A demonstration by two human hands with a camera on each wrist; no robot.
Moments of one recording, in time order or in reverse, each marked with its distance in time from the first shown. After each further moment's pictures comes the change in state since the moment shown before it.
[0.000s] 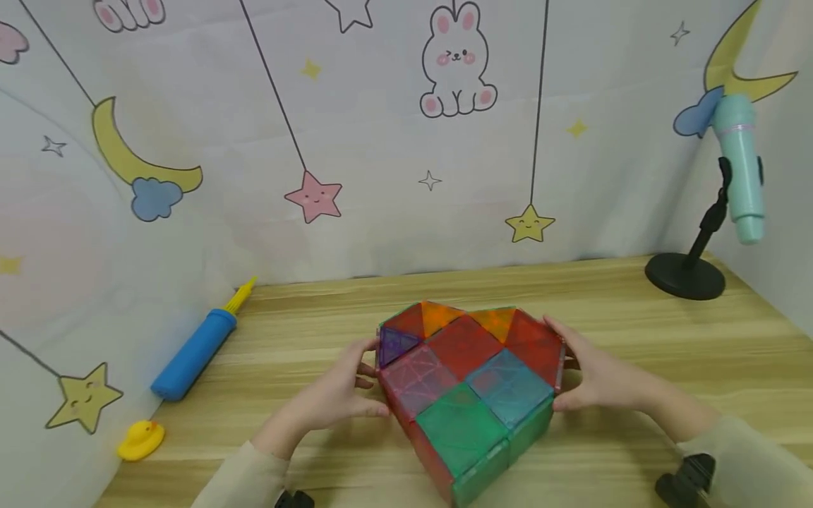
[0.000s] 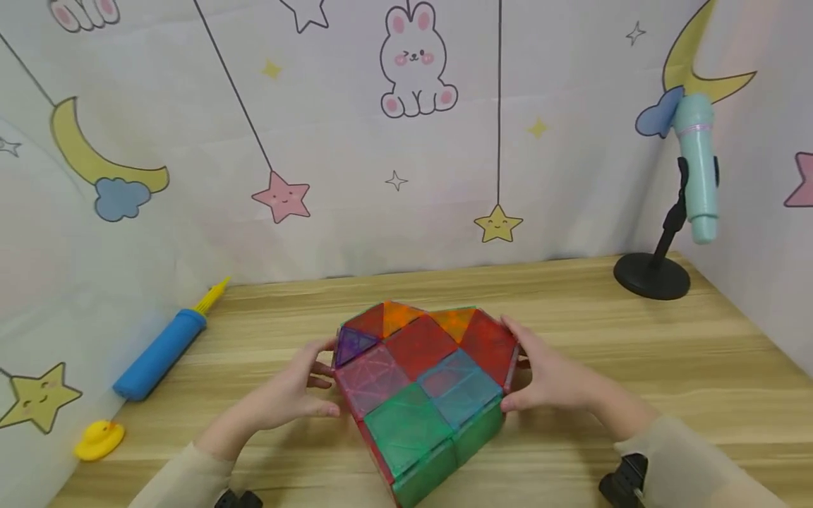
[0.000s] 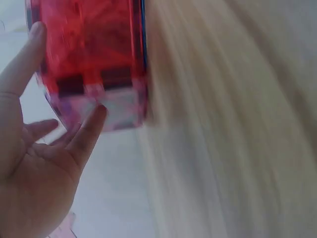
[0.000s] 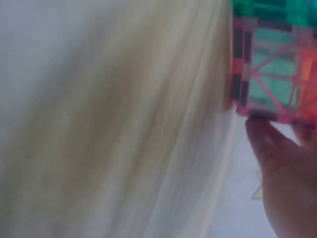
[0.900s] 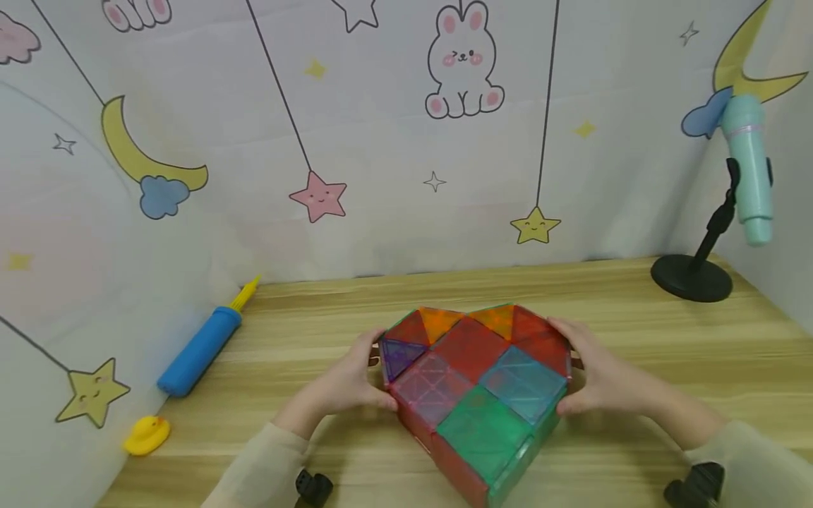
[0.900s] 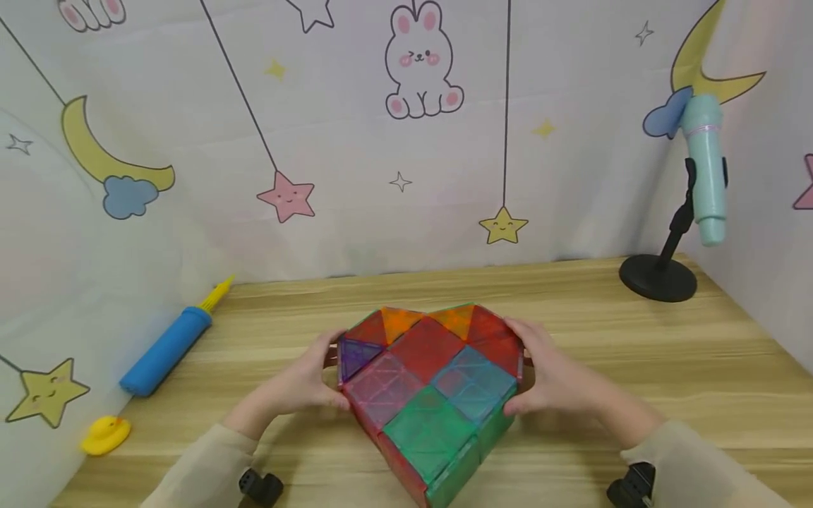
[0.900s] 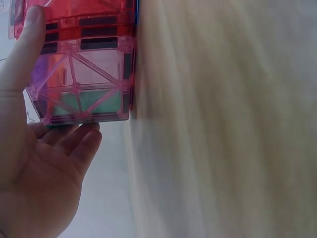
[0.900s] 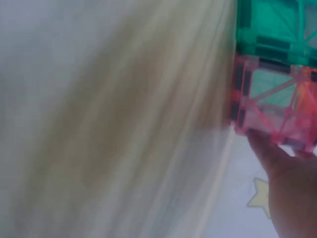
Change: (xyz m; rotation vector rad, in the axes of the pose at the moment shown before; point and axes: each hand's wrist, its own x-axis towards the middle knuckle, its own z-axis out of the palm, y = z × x) left_hand 0.020 -0.009 0.004 0.061 0.046 -0.059; right_hand 0.004 -0.001 -0.008 -0.121 0.040 -0.111
